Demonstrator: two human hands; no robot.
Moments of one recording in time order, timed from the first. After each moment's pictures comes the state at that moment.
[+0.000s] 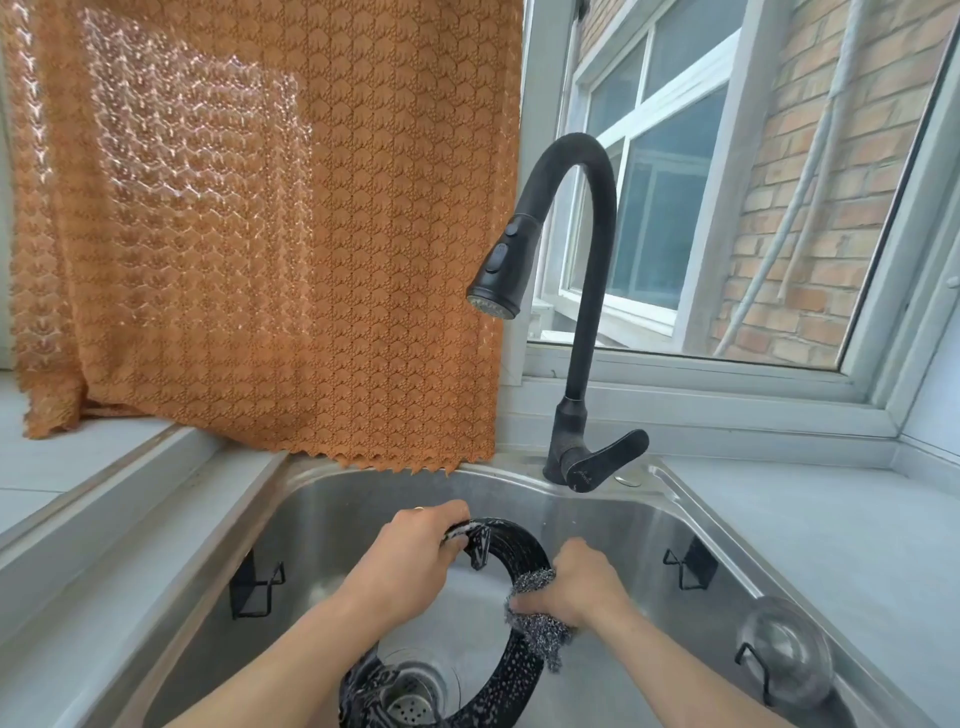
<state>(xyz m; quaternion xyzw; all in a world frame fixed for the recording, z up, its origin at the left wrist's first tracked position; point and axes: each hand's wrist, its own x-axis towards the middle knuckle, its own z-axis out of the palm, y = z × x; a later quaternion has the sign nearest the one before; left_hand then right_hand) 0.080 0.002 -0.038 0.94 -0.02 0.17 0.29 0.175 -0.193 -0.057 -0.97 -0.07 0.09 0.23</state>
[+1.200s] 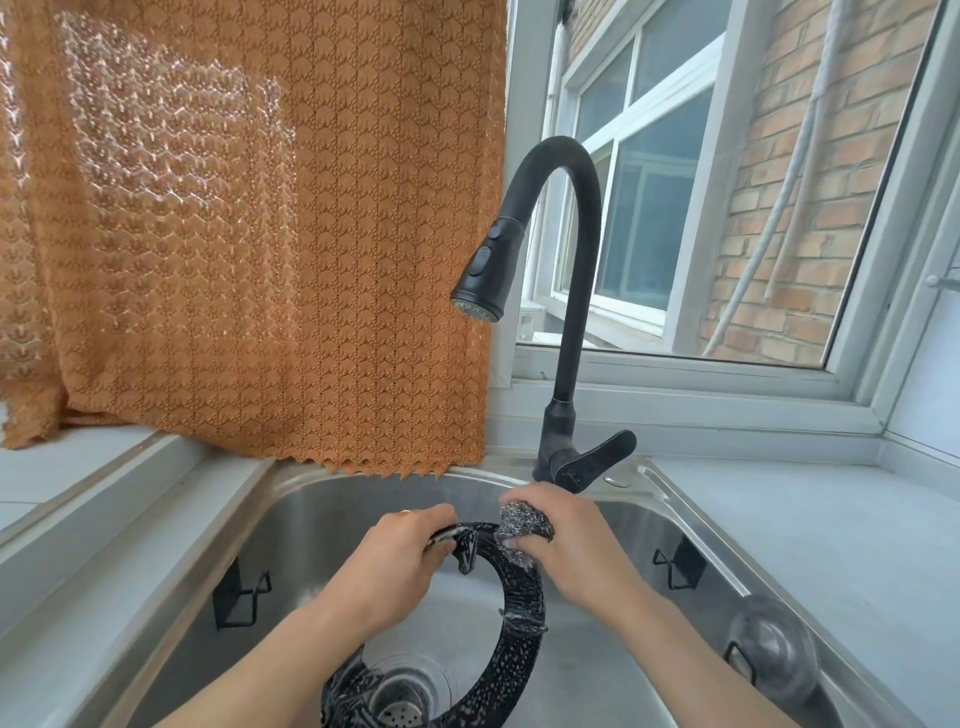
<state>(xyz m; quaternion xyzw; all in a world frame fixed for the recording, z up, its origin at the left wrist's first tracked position) 0.076 0.004 -0.035 0.94 -0.04 0.17 0.28 0.158 -0.205 -0.013 -0.87 -0.36 -0.12 0.32</state>
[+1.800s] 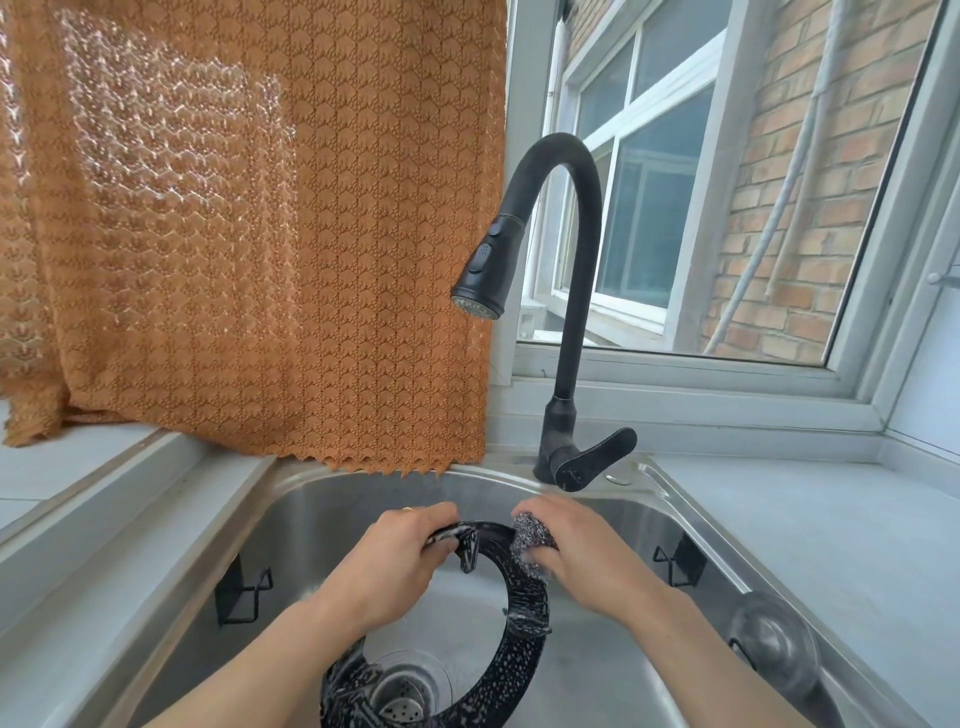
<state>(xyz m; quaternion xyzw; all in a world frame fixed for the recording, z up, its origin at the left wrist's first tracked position) 0.073 0.007 -0.033 0.94 -0.07 0.17 0.28 0.175 -0.217 -0.023 -0.89 -0.40 -0.10 0.20</state>
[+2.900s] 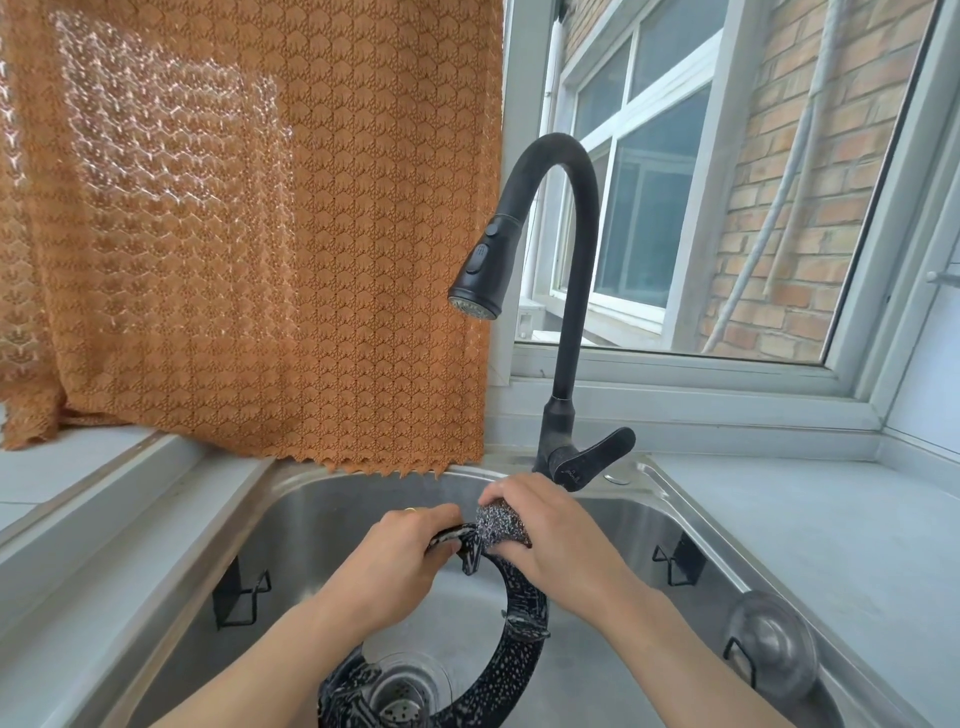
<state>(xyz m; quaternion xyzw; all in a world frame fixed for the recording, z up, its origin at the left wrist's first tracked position) 0.075 0.003 -0.032 0.95 -0.08 0.17 0.26 0.151 -0.196 -0.012 -0.83 -0.47 -0.20 0.23</state>
